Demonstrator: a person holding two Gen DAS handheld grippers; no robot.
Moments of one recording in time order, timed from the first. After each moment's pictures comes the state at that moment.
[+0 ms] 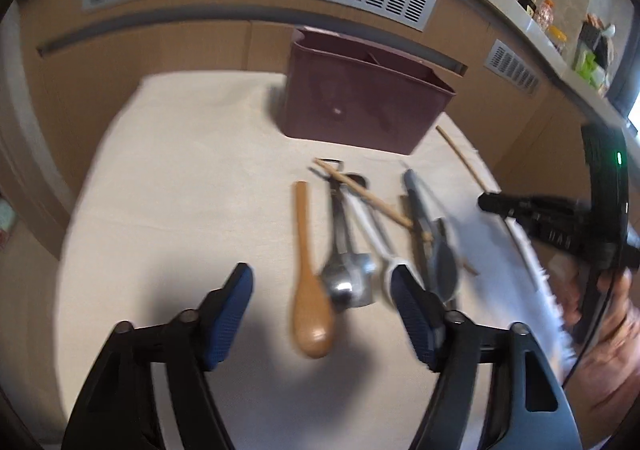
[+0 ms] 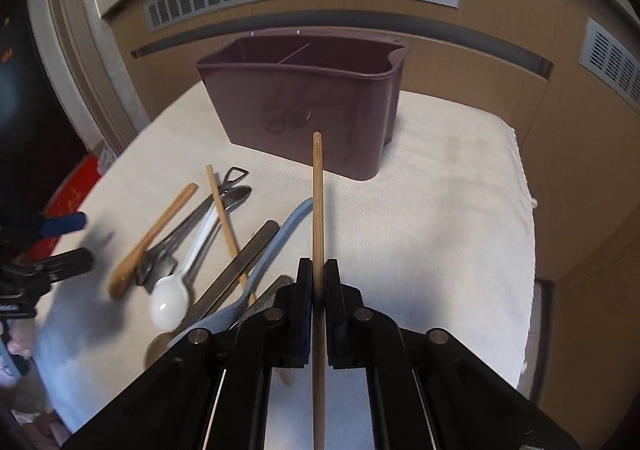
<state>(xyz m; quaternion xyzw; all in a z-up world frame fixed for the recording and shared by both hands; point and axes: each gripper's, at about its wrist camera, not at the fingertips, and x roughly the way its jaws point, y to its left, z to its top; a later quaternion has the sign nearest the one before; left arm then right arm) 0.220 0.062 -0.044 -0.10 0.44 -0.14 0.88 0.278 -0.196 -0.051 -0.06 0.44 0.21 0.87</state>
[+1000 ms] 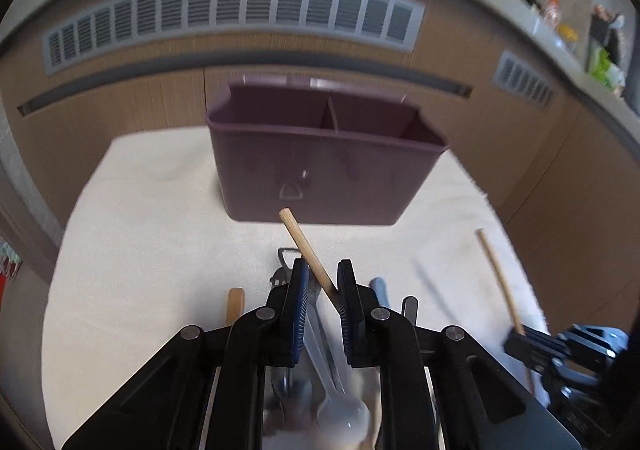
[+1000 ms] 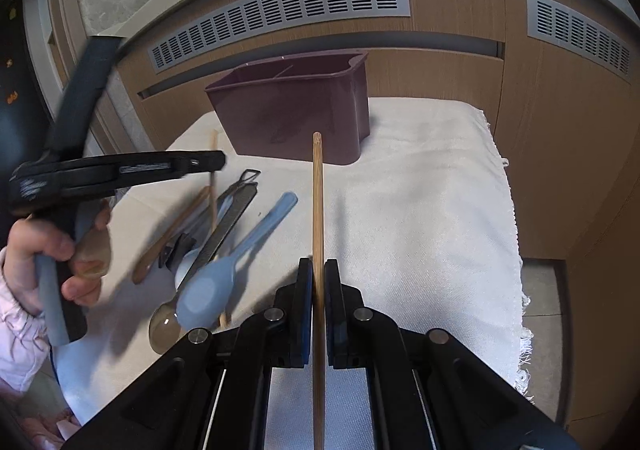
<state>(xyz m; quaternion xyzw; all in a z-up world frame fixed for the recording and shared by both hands) 0.284 -0.011 -0.020 -0.05 0.38 -0.10 0.92 0.229 -0.229 -0.054 0.00 0.39 0.21 0.90</state>
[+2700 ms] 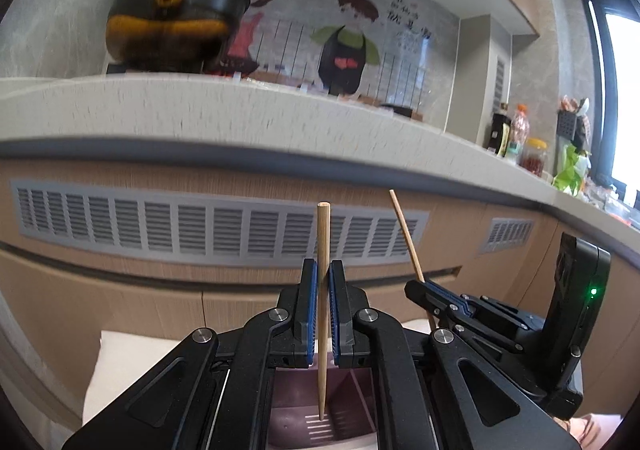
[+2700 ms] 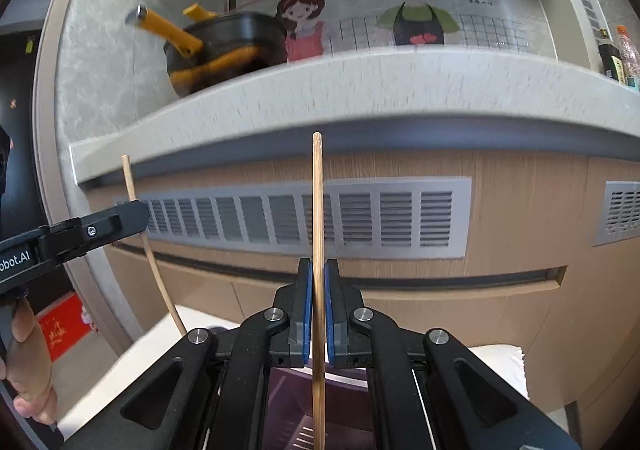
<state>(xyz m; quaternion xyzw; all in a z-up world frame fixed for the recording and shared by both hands) 0.398 0.037 0.088 -0.08 0.16 -0.15 0.97 0.420 -0.153 0.044 0.02 0.16 0.18 0.97</state>
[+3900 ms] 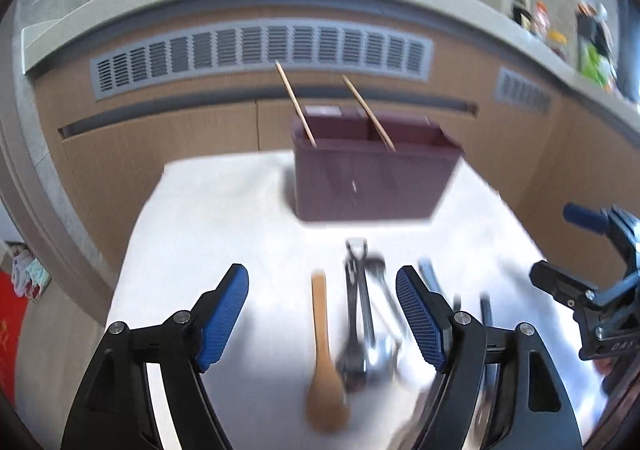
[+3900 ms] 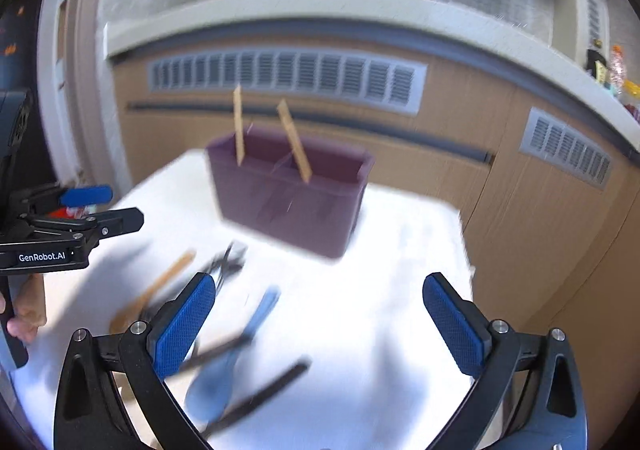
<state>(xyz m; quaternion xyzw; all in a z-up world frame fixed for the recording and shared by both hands) 0.218 0.041 -0.017 0.00 0.34 -0.07 0.94 0.234 -0.179 -0.016 -0.10 0.30 0.16 0.93</state>
